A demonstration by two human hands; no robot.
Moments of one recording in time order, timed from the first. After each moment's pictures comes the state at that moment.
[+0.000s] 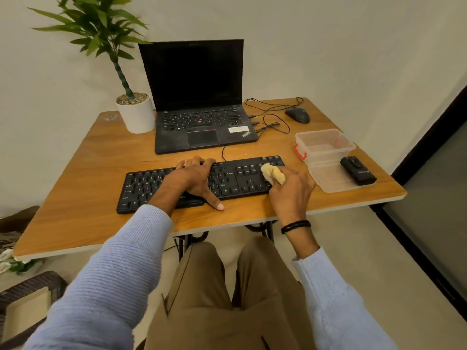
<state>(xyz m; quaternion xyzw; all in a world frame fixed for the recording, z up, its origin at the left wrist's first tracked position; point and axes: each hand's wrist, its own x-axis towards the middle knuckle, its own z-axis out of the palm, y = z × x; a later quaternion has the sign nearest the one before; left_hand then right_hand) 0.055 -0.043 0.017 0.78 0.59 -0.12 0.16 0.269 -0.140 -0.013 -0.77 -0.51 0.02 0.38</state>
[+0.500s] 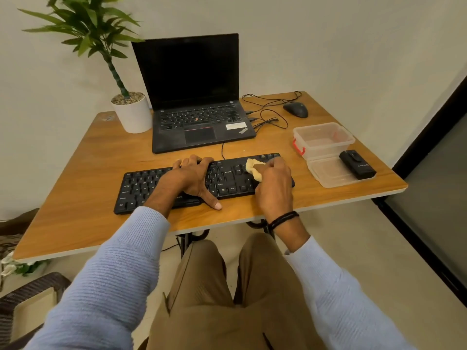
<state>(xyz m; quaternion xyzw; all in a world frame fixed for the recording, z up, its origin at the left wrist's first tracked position) 0.054 -0.043 0.016 0.79 0.58 -0.12 0.16 0.251 -0.136 -0.004 -0.74 -0.61 0.04 0.28</state>
